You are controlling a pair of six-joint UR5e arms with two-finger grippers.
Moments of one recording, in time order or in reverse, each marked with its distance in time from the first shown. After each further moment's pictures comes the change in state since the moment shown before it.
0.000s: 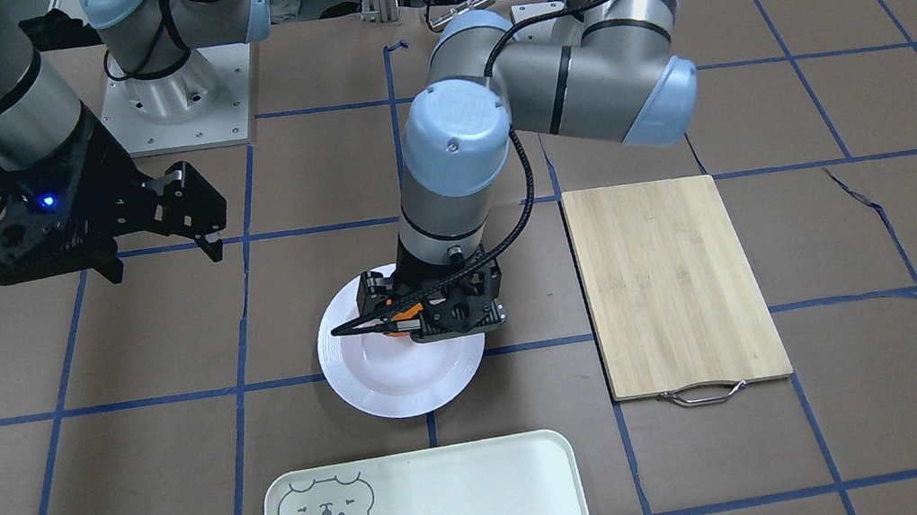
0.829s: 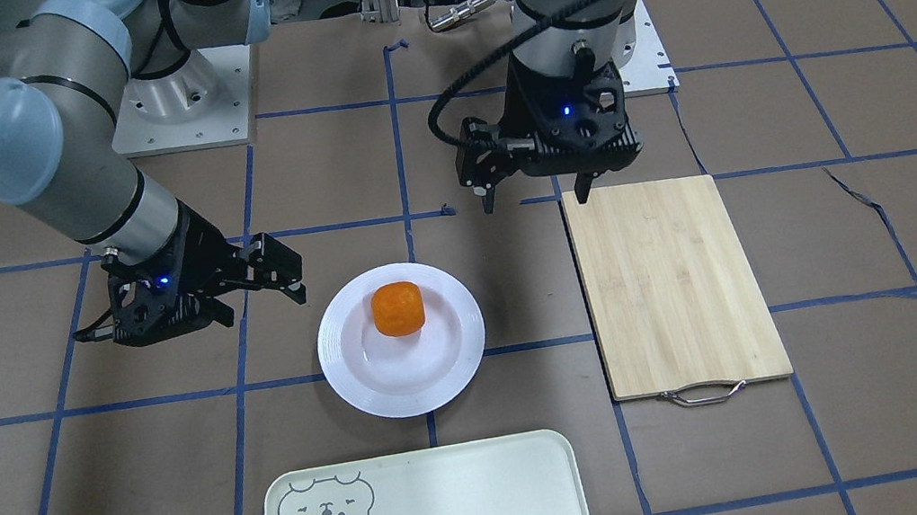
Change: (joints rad) left arm 0.108 0.316 -0.010 -0.253 0.107 0.211; right arm -0.023 0.055 0.414 -0.489 0.230 0.054
